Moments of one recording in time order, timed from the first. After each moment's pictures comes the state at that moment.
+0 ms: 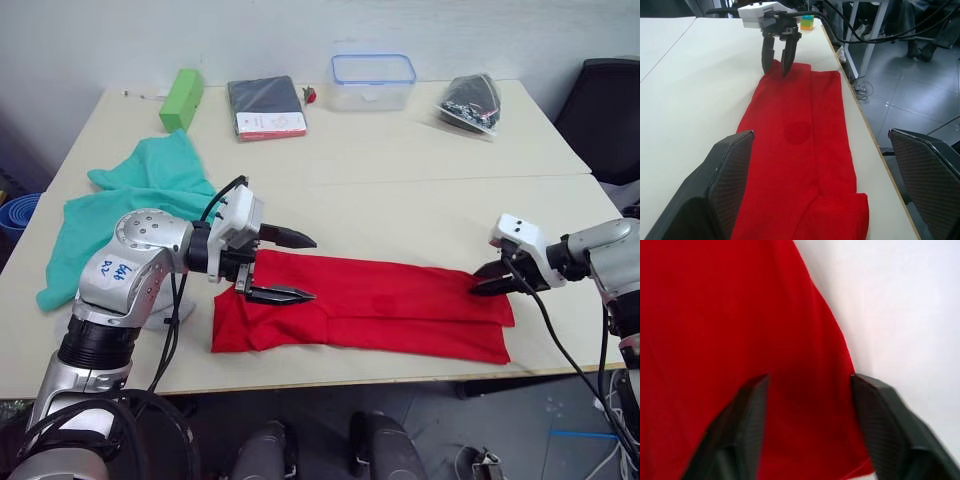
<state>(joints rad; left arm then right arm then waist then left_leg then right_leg) -0.64 0.68 -0.08 -0.15 -0.50 0.56 -1.25 -0.79 -0.93 0.25 0.60 0.00 0.43 1.41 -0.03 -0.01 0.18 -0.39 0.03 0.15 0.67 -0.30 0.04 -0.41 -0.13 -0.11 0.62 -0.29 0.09</state>
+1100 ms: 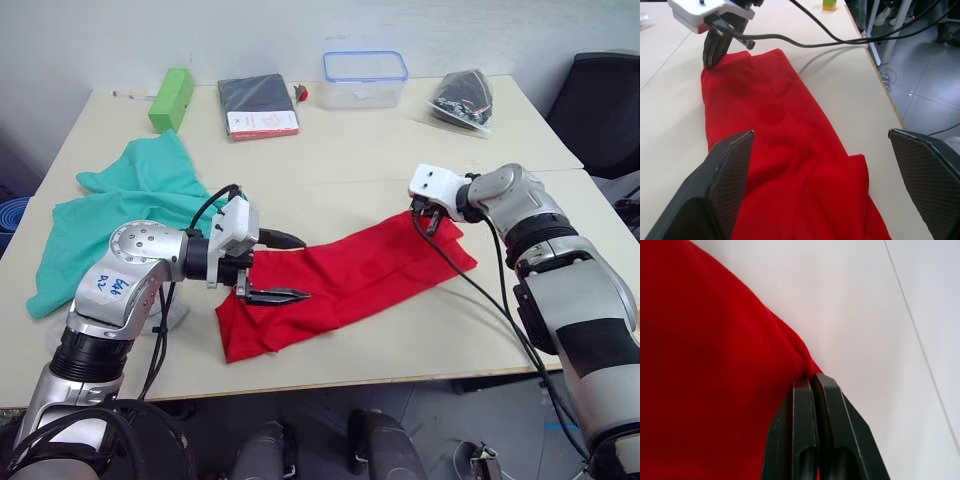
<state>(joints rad) -0.57 0.72 -0.08 -0.18 -0.45 0.50 -1.14 -1.33 -0.51 0.36 1.34 -0.41 -0.08 0.84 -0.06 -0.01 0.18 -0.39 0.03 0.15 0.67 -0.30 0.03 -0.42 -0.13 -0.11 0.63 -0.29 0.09</state>
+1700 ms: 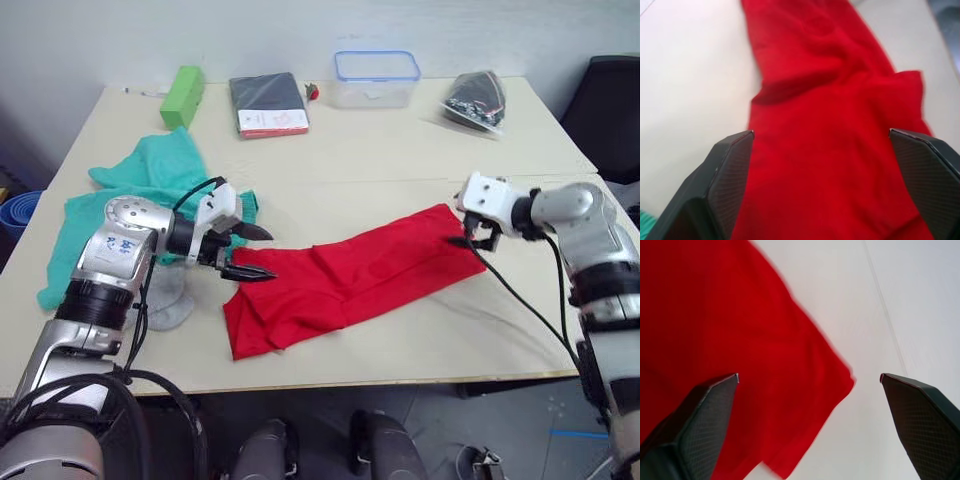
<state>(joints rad) -0.87 0.71 -0.22 0.48 -0.23 0.30 -1.35 -0.80 -0.81 0.11 0.58 -0.19 -0.03 1.06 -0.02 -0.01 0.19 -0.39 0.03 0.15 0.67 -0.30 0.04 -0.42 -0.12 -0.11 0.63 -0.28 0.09</state>
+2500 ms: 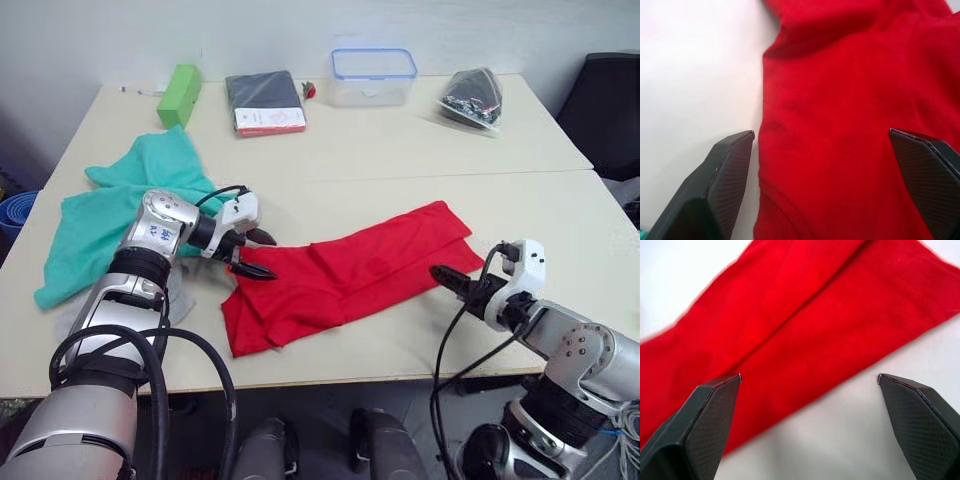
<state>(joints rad) -1.10 0.54 -0.25 1.08 0.03 -0.04 -1.41 -0.48 -0.09 -0.72 -0.49 0.21 1.61 0.45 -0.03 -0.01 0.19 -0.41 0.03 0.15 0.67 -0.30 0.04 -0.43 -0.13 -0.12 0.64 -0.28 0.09</state>
